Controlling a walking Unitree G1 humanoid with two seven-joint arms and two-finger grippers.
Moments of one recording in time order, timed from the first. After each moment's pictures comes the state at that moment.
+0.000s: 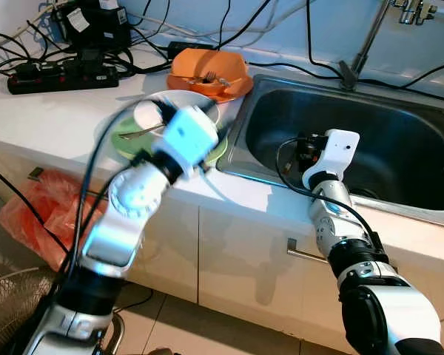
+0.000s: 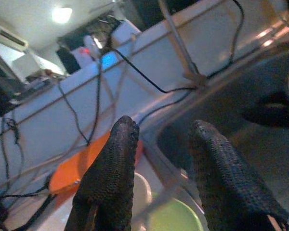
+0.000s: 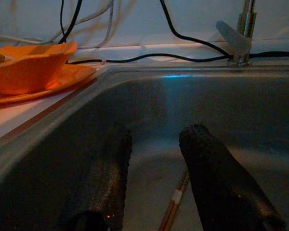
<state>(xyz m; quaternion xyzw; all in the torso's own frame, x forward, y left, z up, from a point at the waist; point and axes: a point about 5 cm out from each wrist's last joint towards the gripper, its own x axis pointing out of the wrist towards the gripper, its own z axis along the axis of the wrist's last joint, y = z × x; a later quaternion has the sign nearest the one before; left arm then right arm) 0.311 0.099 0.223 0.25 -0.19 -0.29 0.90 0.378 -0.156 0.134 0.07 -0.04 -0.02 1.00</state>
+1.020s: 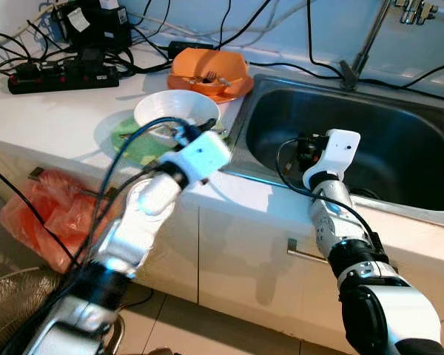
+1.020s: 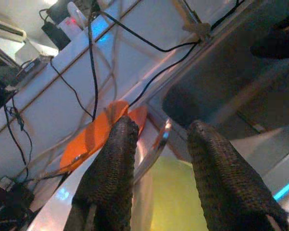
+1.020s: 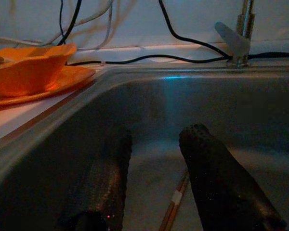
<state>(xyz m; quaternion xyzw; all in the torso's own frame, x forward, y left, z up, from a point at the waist) 0.333 0.089 0.199 0.35 -0.15 -0.25 0.89 0.378 -0.157 0.134 0.07 -0.04 -0.02 1.00</state>
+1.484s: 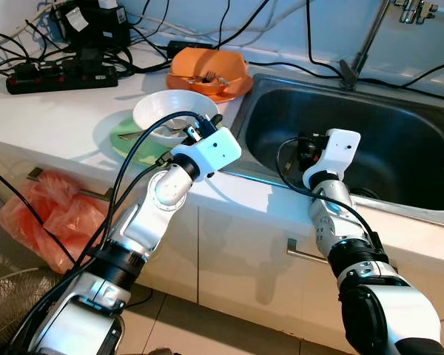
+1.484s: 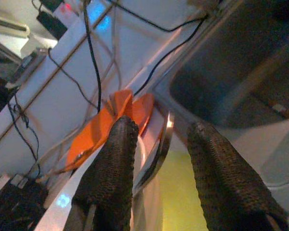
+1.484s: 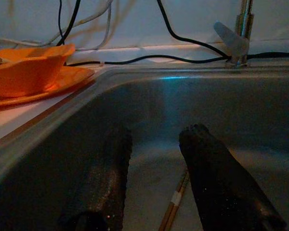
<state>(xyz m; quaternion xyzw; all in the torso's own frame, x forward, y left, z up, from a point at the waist) 0.353 0.085 0.193 0.39 -0.13 -0.22 0.88 0.378 -0.157 0.135 0.07 -0.04 -0.02 1.00</state>
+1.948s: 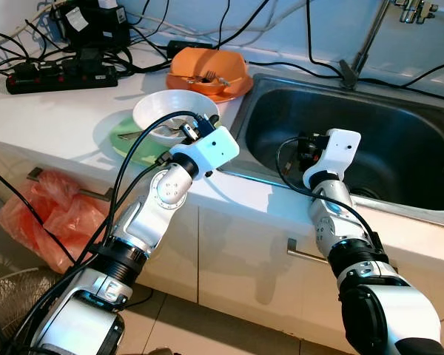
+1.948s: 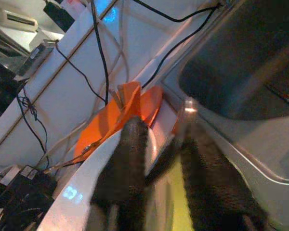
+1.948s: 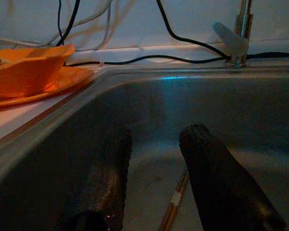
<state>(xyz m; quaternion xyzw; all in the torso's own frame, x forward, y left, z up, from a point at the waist) 0.357 0.086 0.192 0.40 -0.13 -0.20 0.88 0.378 -0.157 0.135 0.07 -0.04 -0.02 1.00</state>
